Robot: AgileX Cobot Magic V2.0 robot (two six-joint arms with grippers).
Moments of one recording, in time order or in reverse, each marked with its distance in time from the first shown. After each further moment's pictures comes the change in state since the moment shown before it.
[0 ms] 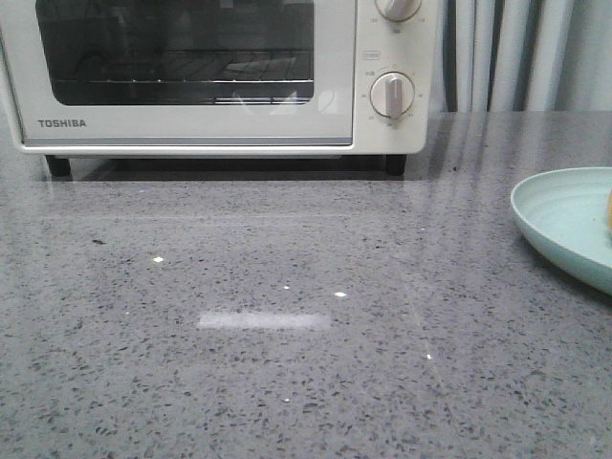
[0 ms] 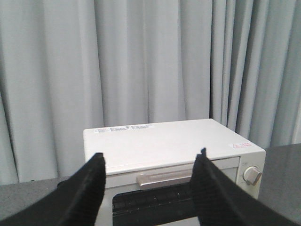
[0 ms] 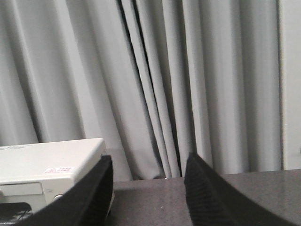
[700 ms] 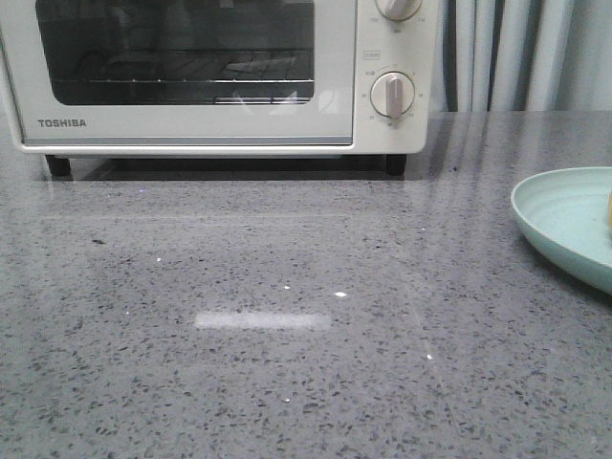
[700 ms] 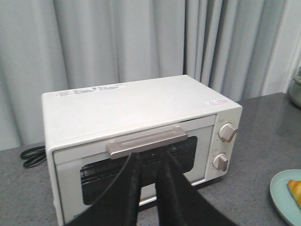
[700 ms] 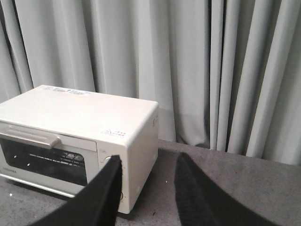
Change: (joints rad) left arm -0.038 0.154 -0.024 -0.118 0.091 0.131; right arm 0.164 0.302 -0.323 0.200 0.240 -0.304
